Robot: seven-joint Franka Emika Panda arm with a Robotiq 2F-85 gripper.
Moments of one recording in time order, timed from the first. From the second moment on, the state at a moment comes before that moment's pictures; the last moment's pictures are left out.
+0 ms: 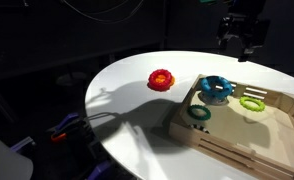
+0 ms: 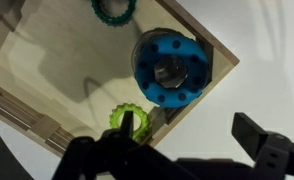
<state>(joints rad) -0.13 0.38 -0.18 -1.72 0.00 2.08 0.31</state>
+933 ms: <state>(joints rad) -0.13 0.47 -0.17 -1.70 0.01 2.07 0.31</state>
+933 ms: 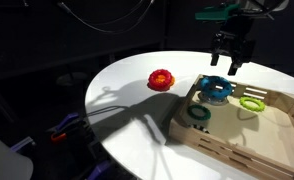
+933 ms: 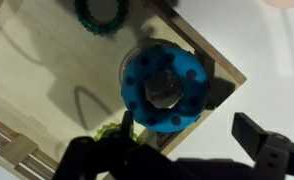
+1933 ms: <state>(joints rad) -0.12 0.54 -0.16 -1.68 0.01 2.07 0.31</state>
